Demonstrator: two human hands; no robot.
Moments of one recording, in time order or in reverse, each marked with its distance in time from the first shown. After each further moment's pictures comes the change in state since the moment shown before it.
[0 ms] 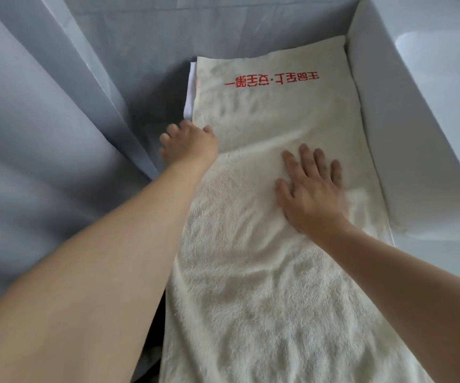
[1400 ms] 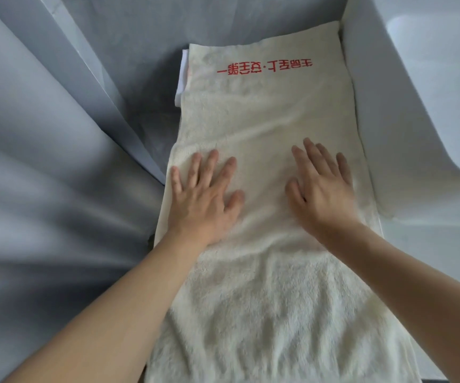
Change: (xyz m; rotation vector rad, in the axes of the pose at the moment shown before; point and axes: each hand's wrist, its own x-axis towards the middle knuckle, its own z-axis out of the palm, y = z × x) left_hand -0.101 -0.058 0.050 0.380 -0.081 0.561; right_hand -0.039 0.018 -0.019 0.166 0.143 -0.073
